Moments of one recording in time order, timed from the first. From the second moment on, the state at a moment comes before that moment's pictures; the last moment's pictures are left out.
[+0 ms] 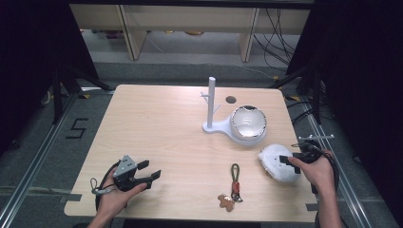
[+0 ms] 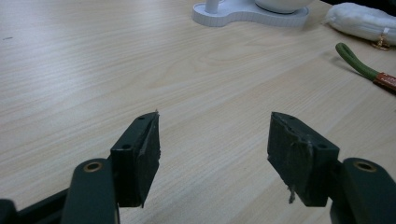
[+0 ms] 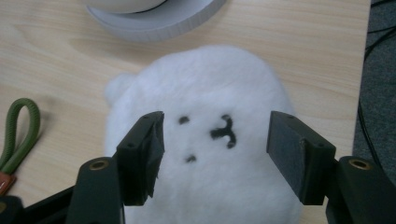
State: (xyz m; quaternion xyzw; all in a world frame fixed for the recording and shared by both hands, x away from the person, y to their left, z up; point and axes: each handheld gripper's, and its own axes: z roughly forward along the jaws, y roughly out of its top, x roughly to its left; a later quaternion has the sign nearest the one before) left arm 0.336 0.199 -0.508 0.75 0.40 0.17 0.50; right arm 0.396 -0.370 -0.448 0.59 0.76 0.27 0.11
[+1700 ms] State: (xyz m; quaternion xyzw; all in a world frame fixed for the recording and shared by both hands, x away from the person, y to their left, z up) left arm 0.335 0.200 -0.512 0.75 0.40 0.17 0.50; right arm 0.427 -0.371 -0.467 0.58 0.79 0.18 0.06
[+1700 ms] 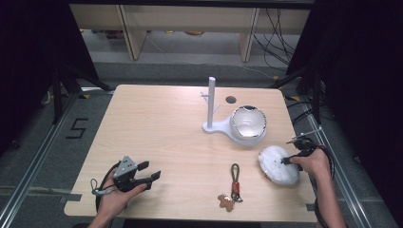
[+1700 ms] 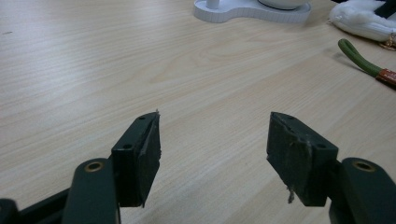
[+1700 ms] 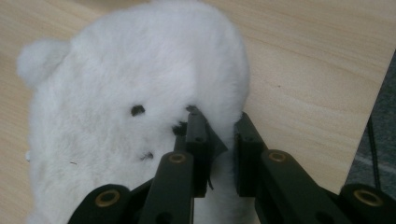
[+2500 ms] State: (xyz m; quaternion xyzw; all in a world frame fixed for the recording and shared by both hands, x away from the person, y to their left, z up) left arm 0.333 0.199 -0.512 0.75 0.40 0.17 0.49; right arm 0.369 -0.336 -0.393 0.43 0.81 0.27 0.29
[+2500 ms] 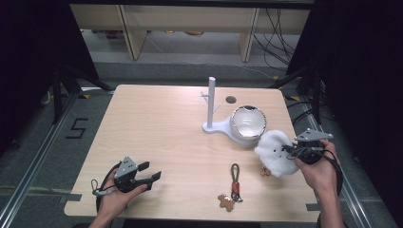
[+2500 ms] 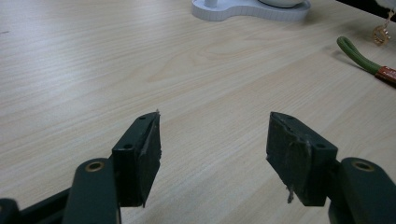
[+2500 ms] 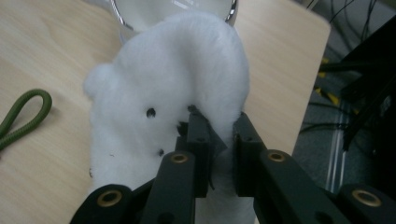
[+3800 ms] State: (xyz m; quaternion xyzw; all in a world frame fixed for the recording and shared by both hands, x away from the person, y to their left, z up) left arm 0.334 0.199 -0.513 0.75 0.40 0.17 0.50; right arm 0.410 -0.298 -0.314 0.35 0.78 0.33 0.40
